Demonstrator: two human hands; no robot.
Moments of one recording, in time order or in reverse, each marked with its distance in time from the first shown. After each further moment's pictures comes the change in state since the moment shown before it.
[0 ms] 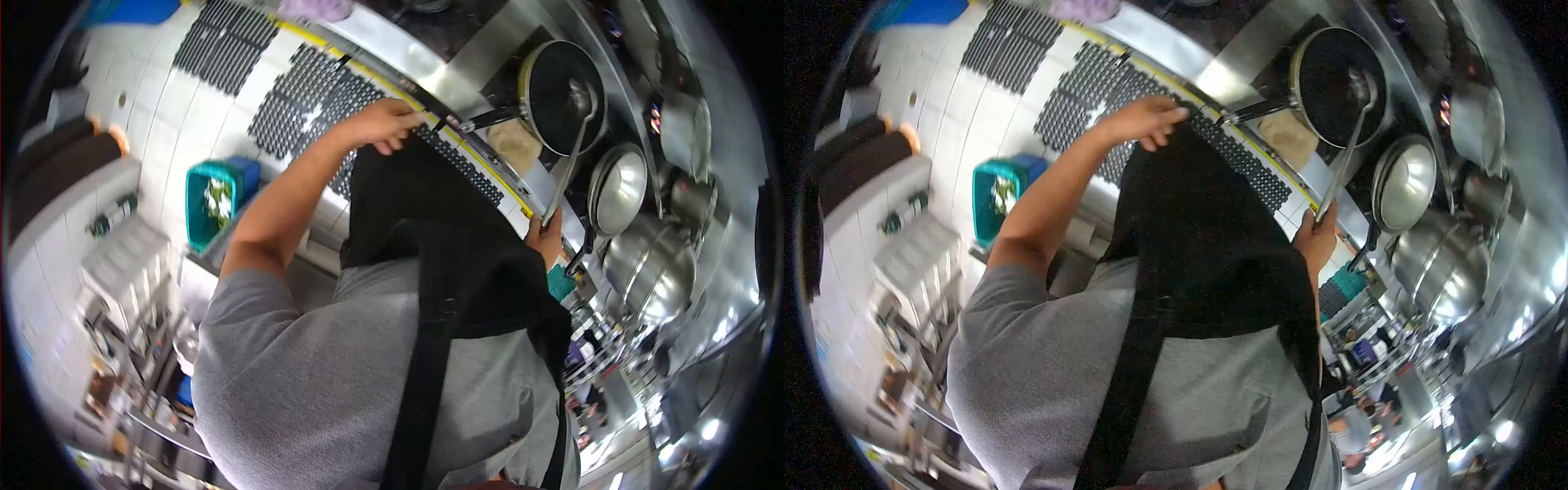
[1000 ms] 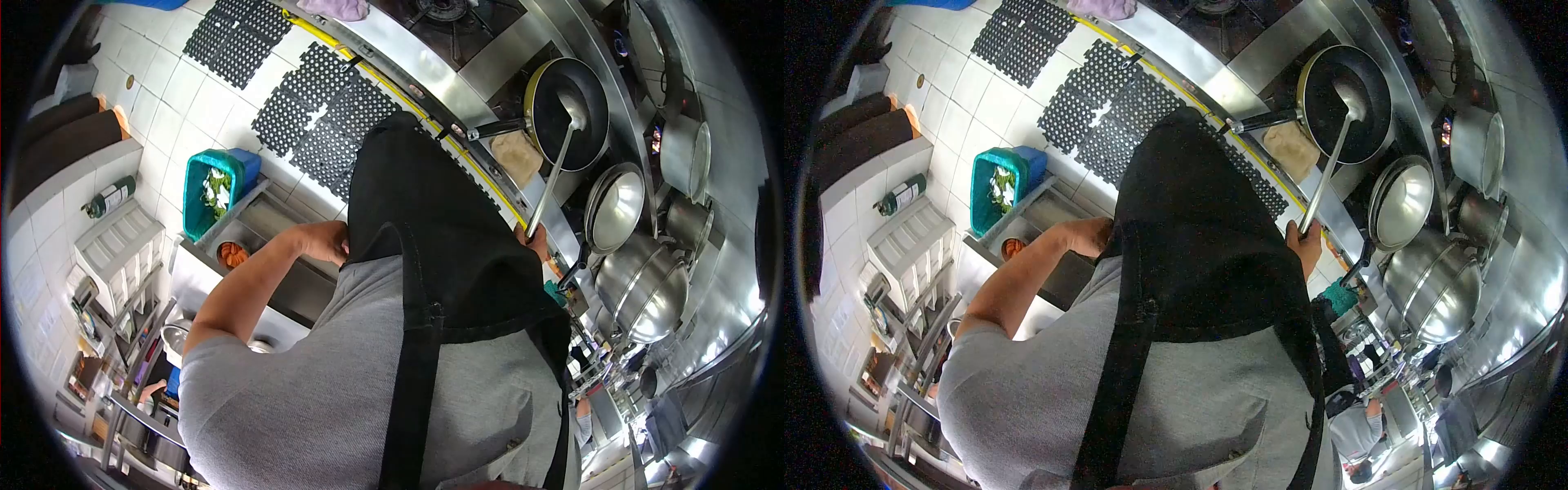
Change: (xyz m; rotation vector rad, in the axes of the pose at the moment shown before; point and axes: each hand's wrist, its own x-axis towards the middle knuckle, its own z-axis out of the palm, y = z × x) left_hand -0.166 -0.157 0.058 0.203 -0.489 -0.017; right_hand -0.004 0.051 0.036 0.188 -0.104 0.049
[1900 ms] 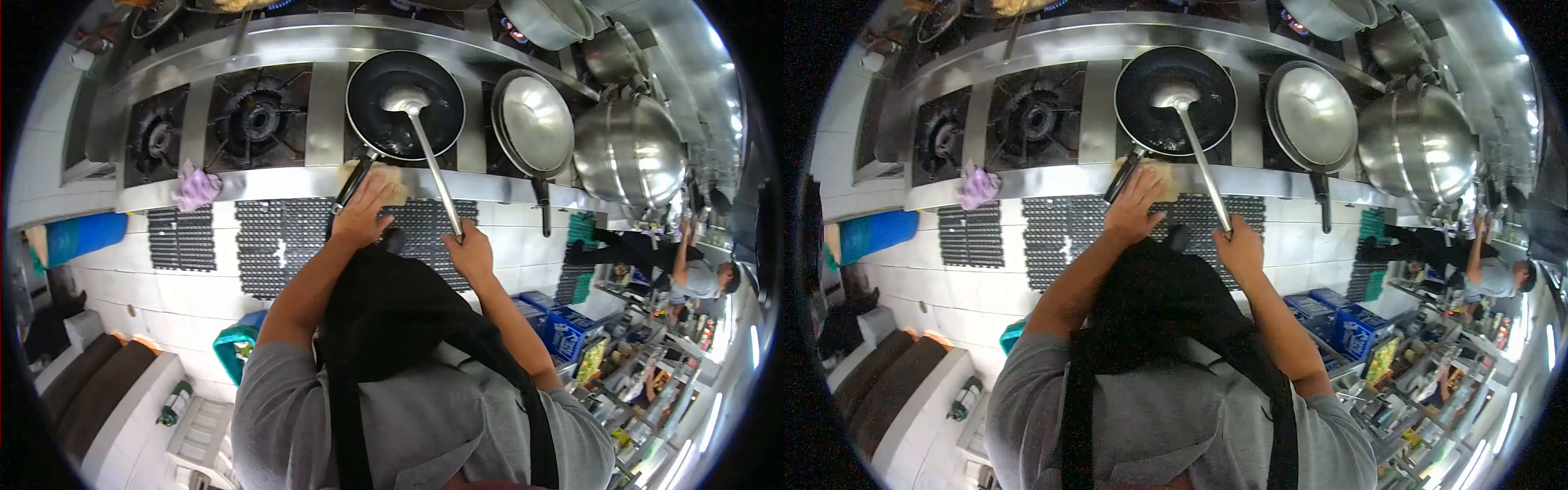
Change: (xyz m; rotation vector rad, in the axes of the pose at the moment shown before) left_hand 0.296 0.206 -0.081 1.317 0.556 0.517; right_hand 0.025 -0.039 -0.048 0.035 -0.088 0.181
